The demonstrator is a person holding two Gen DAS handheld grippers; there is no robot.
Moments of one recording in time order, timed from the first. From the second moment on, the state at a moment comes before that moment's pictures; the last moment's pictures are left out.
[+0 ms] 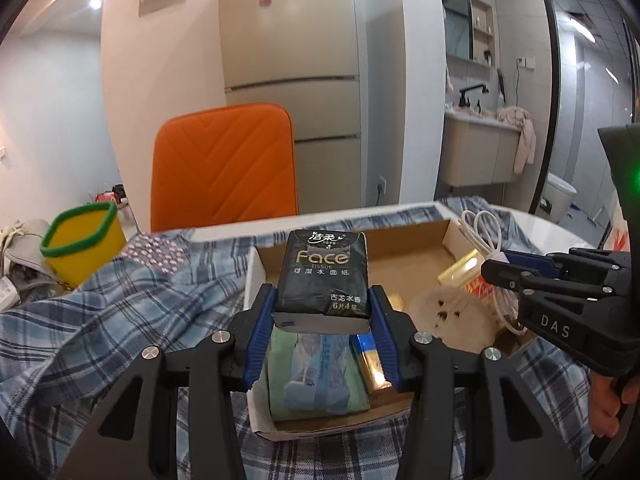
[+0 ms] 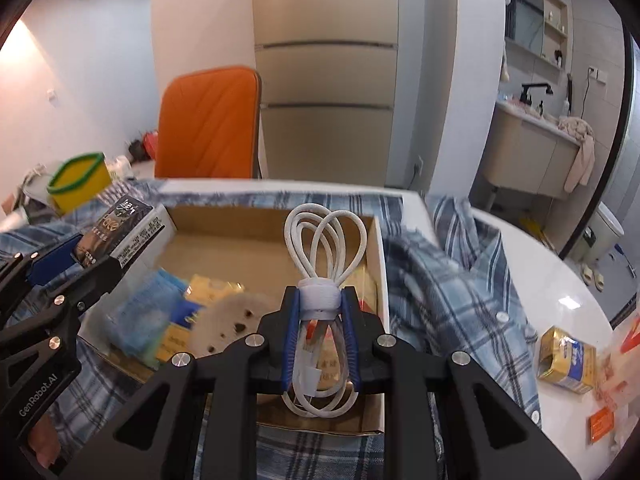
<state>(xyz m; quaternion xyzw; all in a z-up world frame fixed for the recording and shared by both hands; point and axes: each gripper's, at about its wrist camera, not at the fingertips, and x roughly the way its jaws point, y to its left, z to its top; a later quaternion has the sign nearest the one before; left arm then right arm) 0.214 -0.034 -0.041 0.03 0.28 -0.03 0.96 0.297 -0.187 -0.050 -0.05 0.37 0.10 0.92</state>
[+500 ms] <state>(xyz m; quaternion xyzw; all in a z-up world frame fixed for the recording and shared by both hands) 0.224 -0.029 -0.053 0.02 0.32 -0.03 0.95 0.303 -0.194 -0.057 -0.03 0.38 0.10 0.92</state>
